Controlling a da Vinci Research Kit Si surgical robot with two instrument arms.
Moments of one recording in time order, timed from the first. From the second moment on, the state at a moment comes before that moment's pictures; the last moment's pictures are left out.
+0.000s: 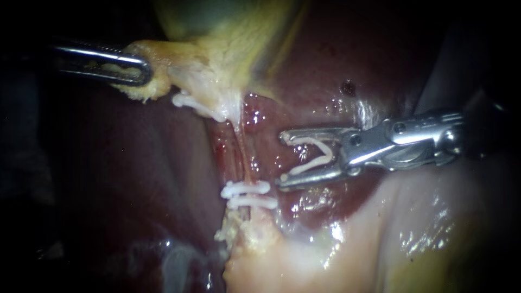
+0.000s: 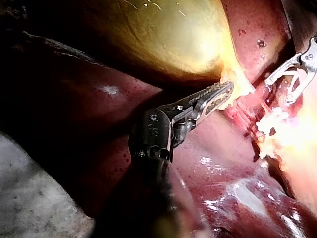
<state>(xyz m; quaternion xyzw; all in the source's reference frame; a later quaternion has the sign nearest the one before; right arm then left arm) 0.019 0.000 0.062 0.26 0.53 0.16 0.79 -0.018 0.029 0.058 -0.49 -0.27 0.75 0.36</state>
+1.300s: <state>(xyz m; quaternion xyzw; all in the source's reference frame) 0.028 0.000 0.069 0.31 0.54 0.24 0.75 -0.019 0.028 0.059 -0.49 -0.26 0.75 0.37</state>
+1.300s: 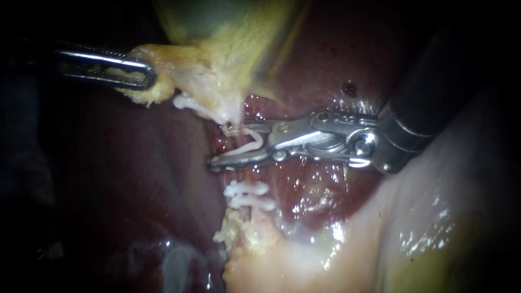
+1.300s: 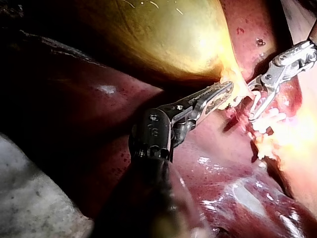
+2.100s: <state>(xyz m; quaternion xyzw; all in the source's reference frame) 0.028 0.001 0.061 0.36 0.61 0.23 0.67 -0.019 0.028 0.059 -0.49 -0.26 0.75 0.36</state>
